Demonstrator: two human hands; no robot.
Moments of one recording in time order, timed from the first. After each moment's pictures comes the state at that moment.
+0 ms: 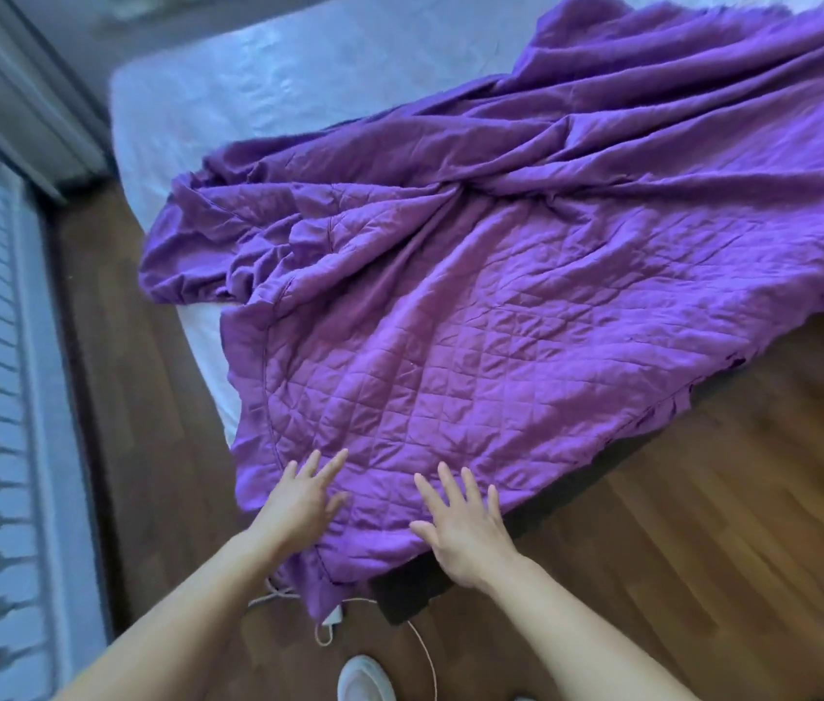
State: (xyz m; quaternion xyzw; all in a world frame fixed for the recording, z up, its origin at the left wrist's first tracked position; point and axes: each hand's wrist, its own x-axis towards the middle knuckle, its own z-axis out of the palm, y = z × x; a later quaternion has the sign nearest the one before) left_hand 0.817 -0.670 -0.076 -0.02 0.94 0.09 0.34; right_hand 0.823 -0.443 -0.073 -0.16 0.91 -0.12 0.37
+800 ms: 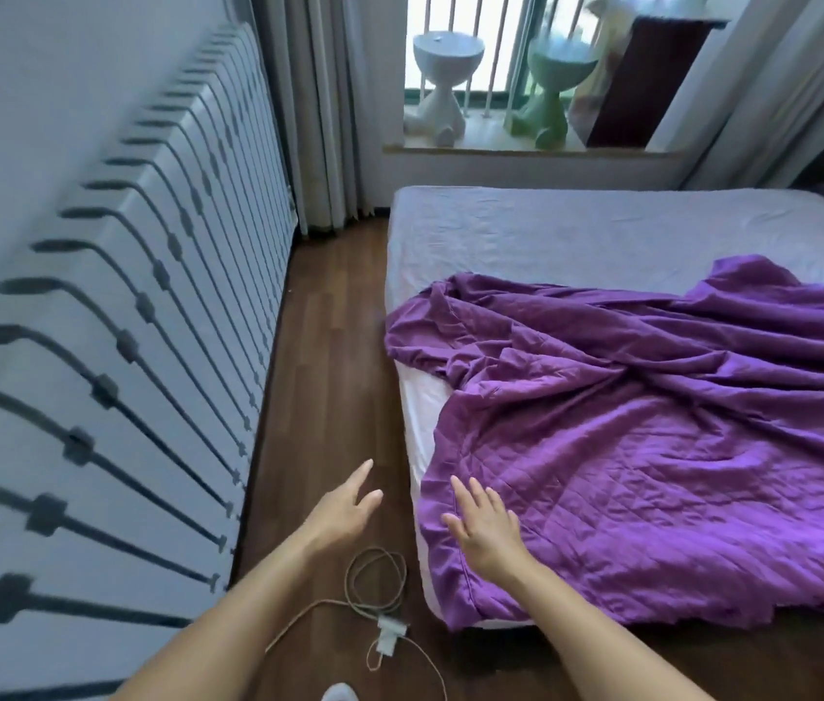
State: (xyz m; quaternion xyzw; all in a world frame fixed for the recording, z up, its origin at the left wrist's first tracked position) left_hand 0.963 -0.837 0.175 -0.29 0.82 0.48 0.16; right_hand 0.867 -0.647 0.158 -0.24 0.91 -0.10 0.32
